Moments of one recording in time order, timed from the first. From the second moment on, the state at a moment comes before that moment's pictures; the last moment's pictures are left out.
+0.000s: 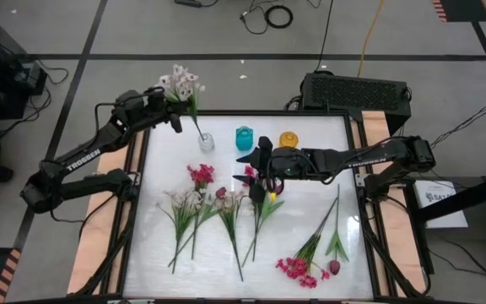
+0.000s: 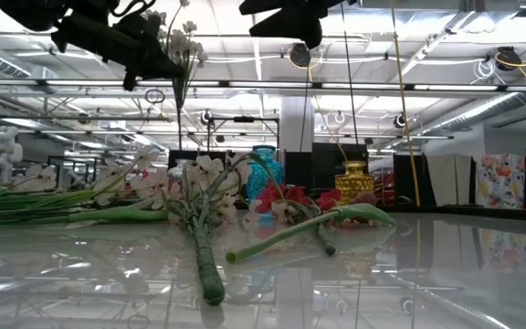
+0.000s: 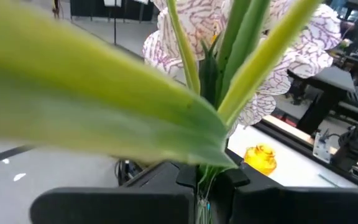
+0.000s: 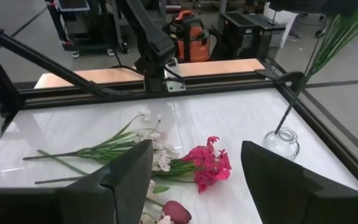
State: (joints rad) left arm 0.85 0.90 0.67 0.10 0.27 -0.20; right arm 0.07 1.55 1.22 -0.02 0.21 0.12
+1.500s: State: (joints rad) left arm 0.78 0.95 0.63 -0.13 0.17 -0.02; right arm 0.07 1.55 1.22 -0.05 0.21 0.17
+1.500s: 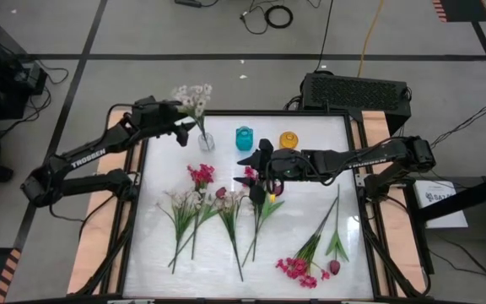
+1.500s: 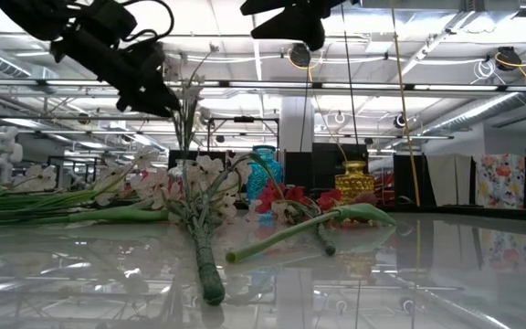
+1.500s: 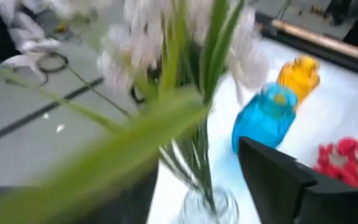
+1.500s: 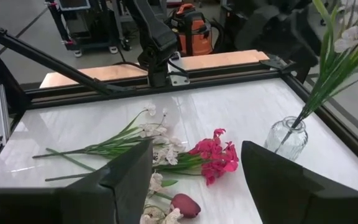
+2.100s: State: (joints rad) left arm 0.72 0.52 0.71 -0.64 0.27 -0.19; right arm 0.07 1.55 1.22 -0.09 0.21 0.16
